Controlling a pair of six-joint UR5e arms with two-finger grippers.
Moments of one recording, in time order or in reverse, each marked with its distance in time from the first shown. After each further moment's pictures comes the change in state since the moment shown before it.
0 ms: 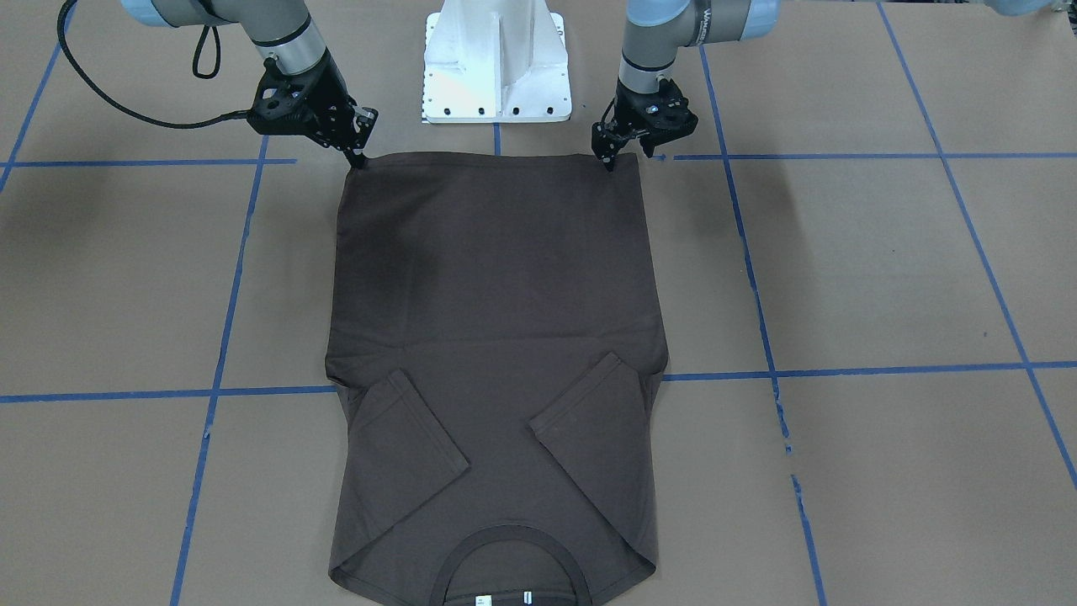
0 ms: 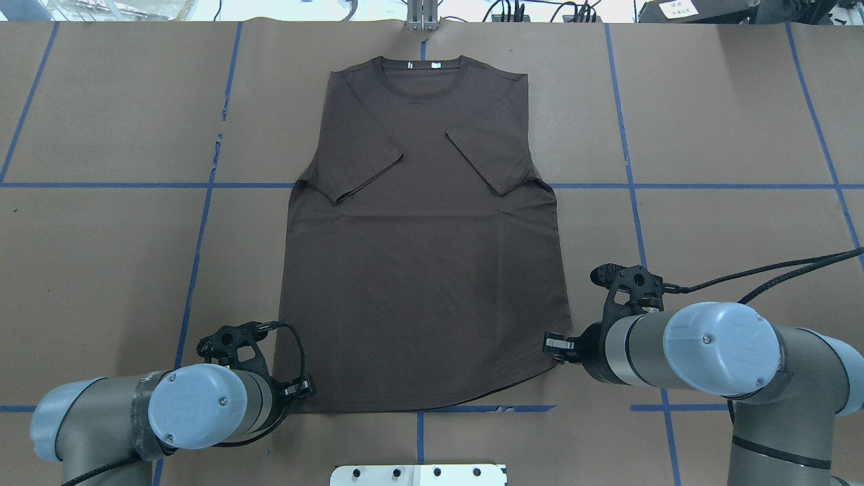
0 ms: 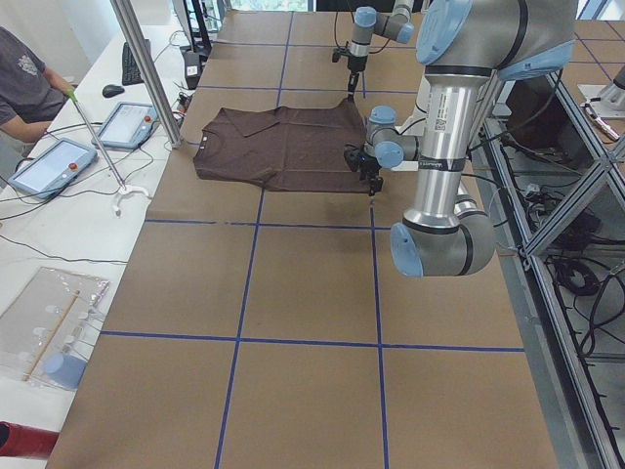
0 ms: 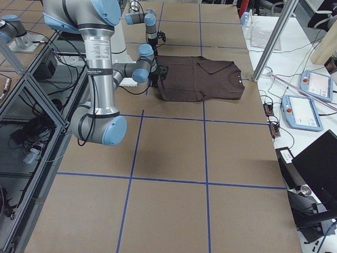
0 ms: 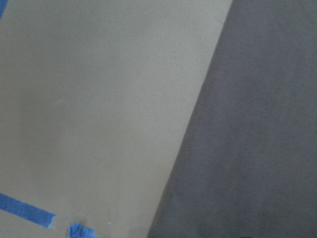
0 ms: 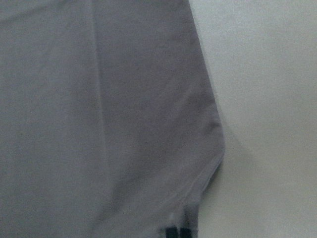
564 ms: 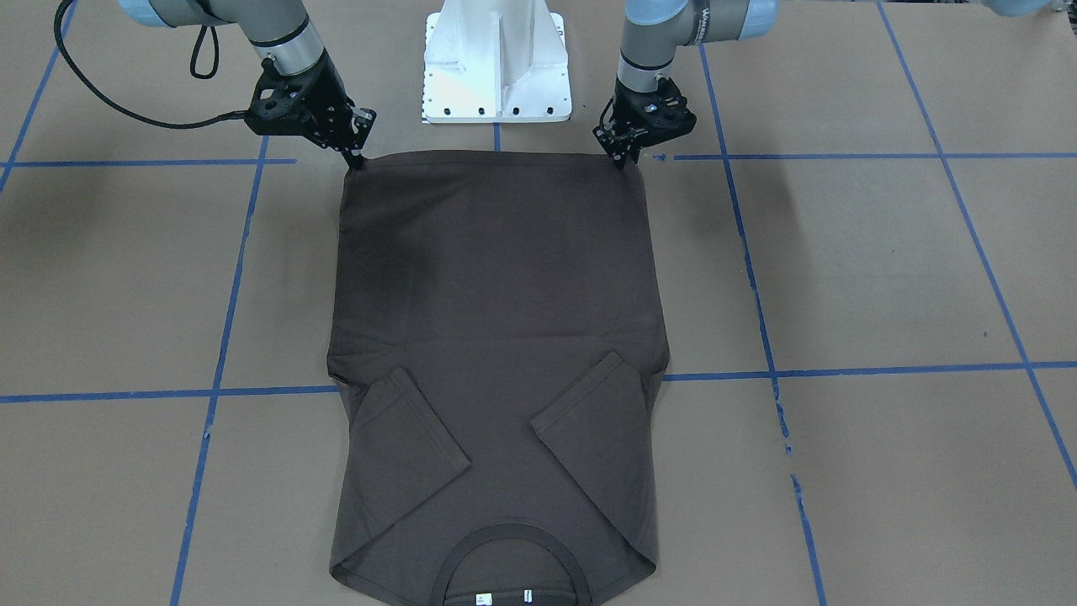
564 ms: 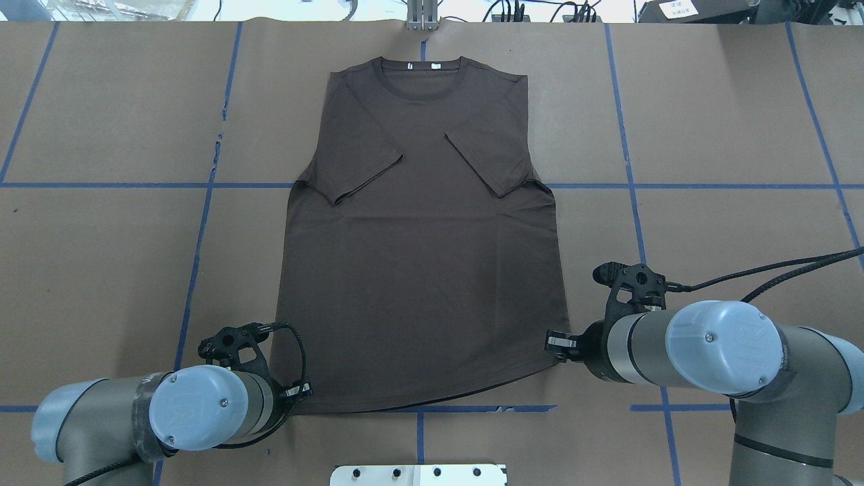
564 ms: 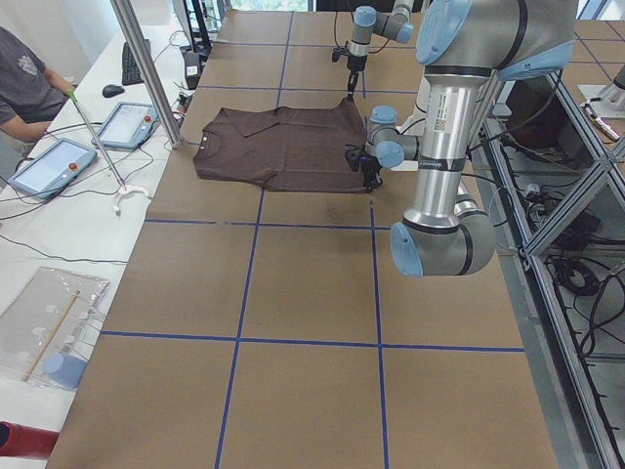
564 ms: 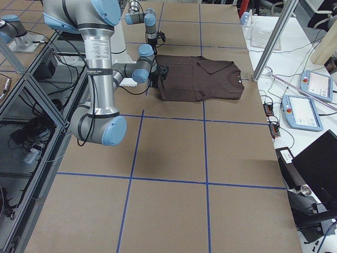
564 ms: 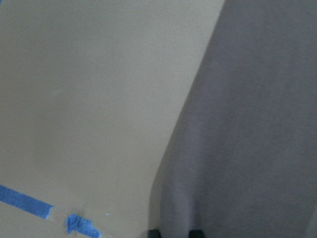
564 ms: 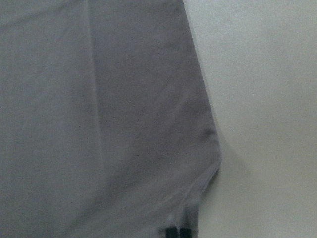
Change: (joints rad) left arm 0.002 -0.002 -0.002 0.000 -0.003 -0.002; right arm 0.004 -0.004 0.002 0.000 0.000 0.000
